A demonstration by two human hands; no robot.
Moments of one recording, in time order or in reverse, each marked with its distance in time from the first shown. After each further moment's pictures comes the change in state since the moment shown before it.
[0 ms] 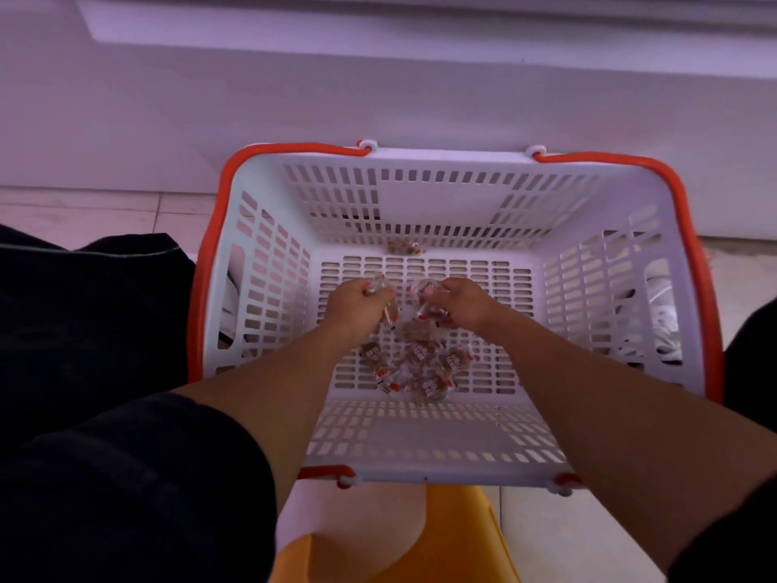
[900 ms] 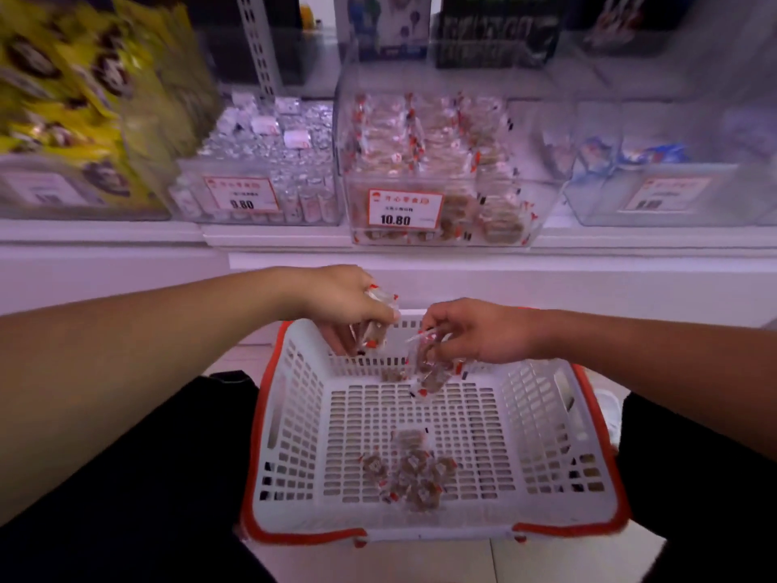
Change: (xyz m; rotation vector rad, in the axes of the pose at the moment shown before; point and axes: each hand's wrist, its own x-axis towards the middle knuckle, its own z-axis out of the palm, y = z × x) left_hand -0.174 0.236 -0.149 0.547 -0.397 0.381; right_hand -0.209 -0.177 -0.083 -0.464 -0.218 -0.566
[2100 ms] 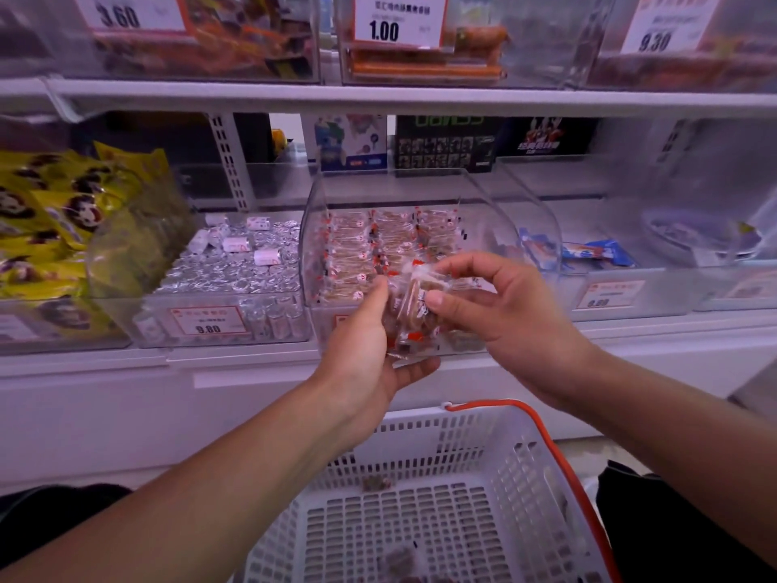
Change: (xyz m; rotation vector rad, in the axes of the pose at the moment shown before) left_hand -0.019 0.105 0.017 -1.219 0.290 0.351; right_hand -0.049 -0.104 -0.061 0.538 0.758 -0.388
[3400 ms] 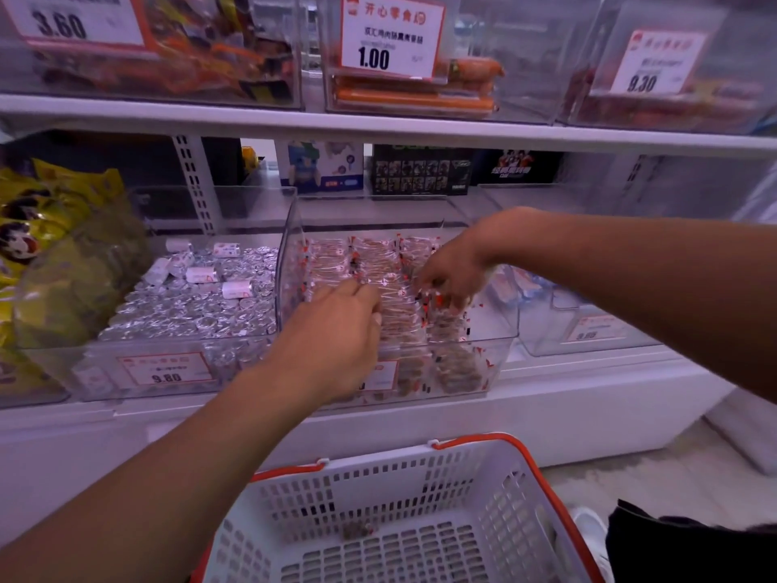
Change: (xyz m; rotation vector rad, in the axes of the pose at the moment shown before) left_hand 0.076 0.044 -0.037 1.733 -0.034 0.626; right_hand 0.179 -0.018 -0.026 -1.811 -0.885 0.358
